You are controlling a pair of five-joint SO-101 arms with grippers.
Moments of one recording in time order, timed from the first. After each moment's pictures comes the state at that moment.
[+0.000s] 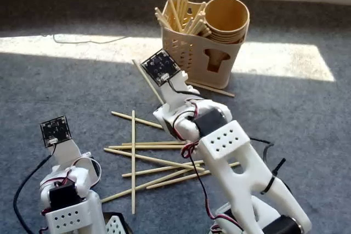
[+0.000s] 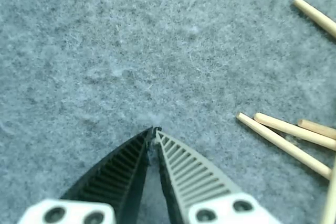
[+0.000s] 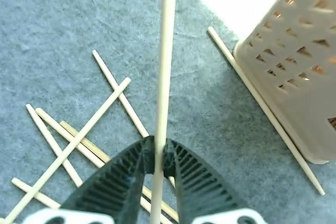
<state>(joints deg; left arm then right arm) -23.6 -103.7 96.0 77.0 9.5 -36.1 -30.9 36.3 50.7 13.1</state>
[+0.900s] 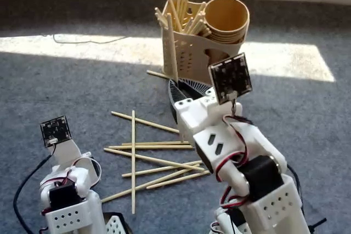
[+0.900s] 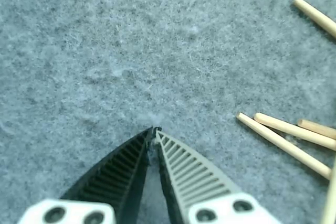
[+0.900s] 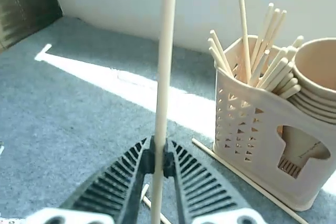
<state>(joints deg) -23.6 -103.7 96.0 77.0 9.5 -33.8 -63.2 37.1 50.7 -3.0</state>
